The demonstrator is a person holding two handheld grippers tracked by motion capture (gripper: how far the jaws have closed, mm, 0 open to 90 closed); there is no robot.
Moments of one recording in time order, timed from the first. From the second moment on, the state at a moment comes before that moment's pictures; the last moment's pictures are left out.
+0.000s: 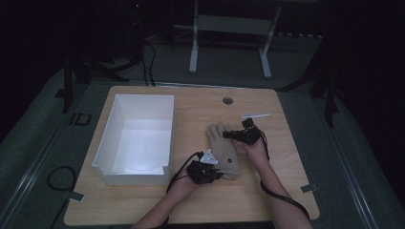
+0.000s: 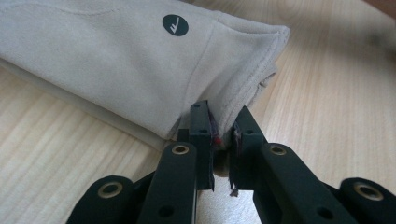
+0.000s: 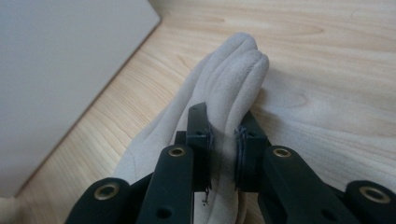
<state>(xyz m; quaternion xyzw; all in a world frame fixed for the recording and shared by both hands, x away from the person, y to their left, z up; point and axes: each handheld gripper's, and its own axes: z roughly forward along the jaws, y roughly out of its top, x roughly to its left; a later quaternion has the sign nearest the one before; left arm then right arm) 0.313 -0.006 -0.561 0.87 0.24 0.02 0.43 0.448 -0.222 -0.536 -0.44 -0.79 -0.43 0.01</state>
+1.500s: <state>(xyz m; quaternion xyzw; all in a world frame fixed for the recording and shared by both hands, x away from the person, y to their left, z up) 0.301 0.043 -0.419 0.86 0.24 0.10 0.43 0.444 -0.194 -0.399 -0.39 -0.76 -0.53 -0.01</state>
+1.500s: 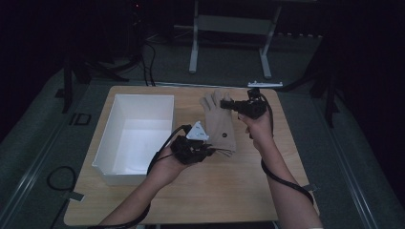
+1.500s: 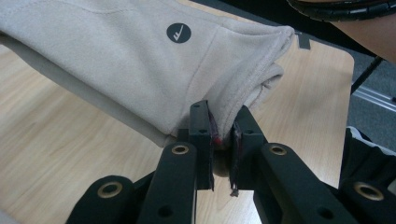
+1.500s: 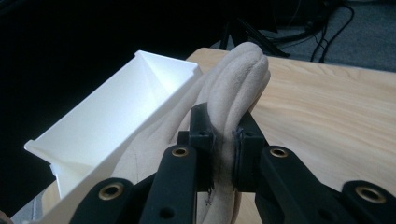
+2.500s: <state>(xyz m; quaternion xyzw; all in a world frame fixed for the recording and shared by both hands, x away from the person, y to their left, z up) 0.284 0.146 -0.403 0.84 0.30 0.15 0.43 0.453 -0.082 -0.366 -0.33 -0.78 -0.53 0.00</state>
